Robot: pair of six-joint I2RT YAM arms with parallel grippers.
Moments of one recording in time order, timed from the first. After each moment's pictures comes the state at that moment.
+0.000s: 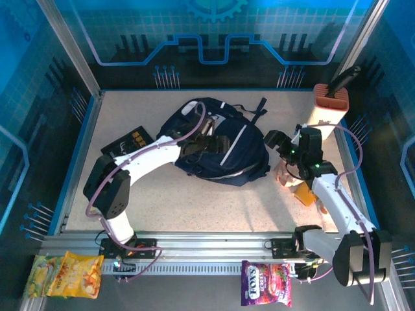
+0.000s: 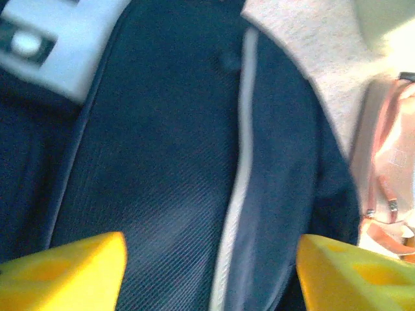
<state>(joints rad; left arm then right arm) -0.61 1.72 1.28 -0.42 0.05 -0.59 0.10 1.09 0.75 -0.25 -0.26 0.74</state>
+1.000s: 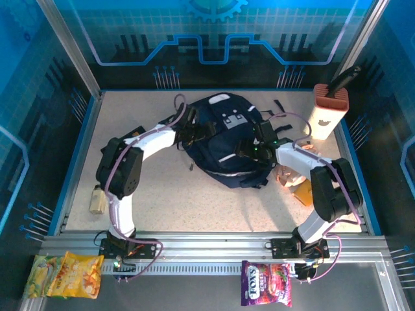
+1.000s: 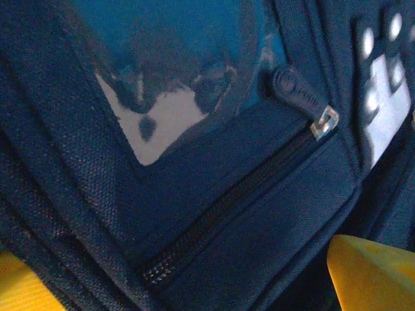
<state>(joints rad) -0.40 2.01 1.46 -0.32 0.17 -0.72 0.36 1.62 0.97 -0.35 -0.10 0.65</state>
